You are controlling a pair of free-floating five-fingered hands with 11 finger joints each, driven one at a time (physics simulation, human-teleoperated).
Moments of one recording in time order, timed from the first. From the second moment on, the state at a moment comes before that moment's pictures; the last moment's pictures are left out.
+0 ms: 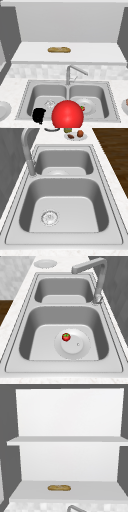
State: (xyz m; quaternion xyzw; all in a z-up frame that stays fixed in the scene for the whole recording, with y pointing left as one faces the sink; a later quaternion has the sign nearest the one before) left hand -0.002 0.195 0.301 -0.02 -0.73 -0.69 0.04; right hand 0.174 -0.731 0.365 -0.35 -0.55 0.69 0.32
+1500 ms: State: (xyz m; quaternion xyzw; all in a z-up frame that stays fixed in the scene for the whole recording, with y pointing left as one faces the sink) left hand -0.002 0.195 0.301 -0.02 -0.73 -0.69 0.04; right hand 0.183 -0.742 0.439 -0.31 -0.60 0.64 0.37
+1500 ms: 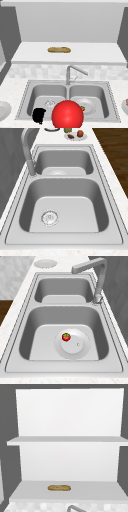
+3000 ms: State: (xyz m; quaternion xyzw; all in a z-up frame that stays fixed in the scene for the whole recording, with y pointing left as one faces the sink) left hand -0.002 0.195 0.301 -0.02 -0.73 -0.69 0.04; right hand 0.093 -0.594 0.594 -0.36 -0.54 0.63 0.42
